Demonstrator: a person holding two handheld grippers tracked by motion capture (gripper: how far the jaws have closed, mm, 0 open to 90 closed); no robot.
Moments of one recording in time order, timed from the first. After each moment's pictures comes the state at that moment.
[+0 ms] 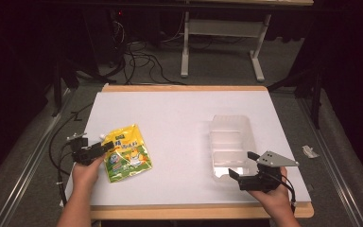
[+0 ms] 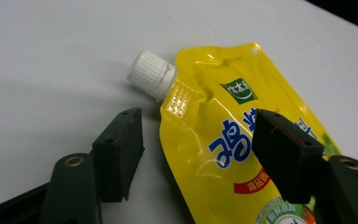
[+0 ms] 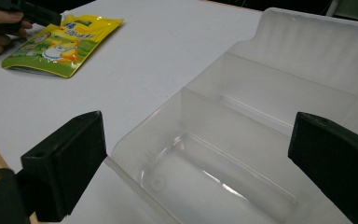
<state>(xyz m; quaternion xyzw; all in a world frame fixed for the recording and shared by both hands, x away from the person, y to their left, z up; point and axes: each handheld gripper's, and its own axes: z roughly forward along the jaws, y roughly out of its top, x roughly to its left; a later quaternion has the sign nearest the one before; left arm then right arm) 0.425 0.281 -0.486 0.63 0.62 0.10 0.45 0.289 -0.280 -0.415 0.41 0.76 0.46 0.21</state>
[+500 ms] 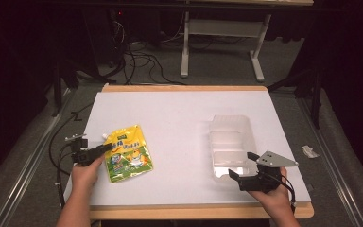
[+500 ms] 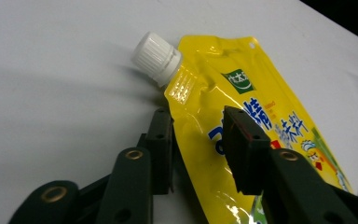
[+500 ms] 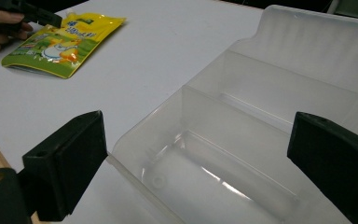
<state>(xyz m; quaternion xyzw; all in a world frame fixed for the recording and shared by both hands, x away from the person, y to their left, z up) 0.424 0.283 -0.489 0.64 0.62 0.06 0.45 0.288 -0.280 -0.415 0.41 0.76 0.46 0.21</state>
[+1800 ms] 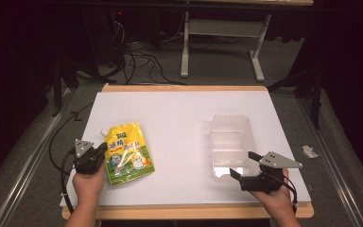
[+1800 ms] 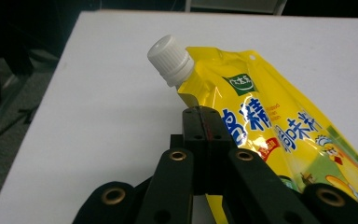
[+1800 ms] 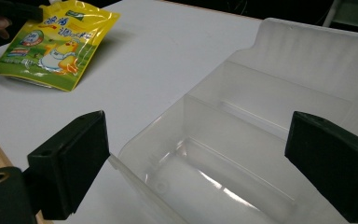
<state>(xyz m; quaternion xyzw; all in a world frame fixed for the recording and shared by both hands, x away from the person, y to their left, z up) 0.364 0.238 -0.449 0.66 0.55 0.29 0.43 0.284 -0.282 -0.410 0.41 0.75 0.47 0.21</state>
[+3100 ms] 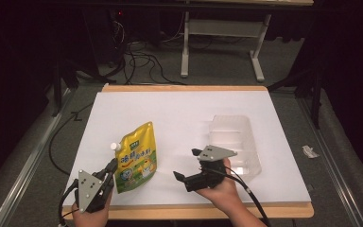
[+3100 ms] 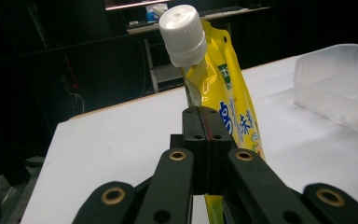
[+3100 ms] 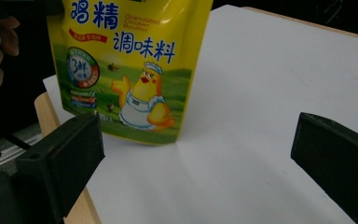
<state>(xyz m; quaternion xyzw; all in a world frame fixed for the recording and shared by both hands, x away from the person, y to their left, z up) 0.248 0.188 -0.397 0.68 0.38 0.39 0.50 0.312 -0.135 -0.398 0.32 0.80 0.50 0.13</state>
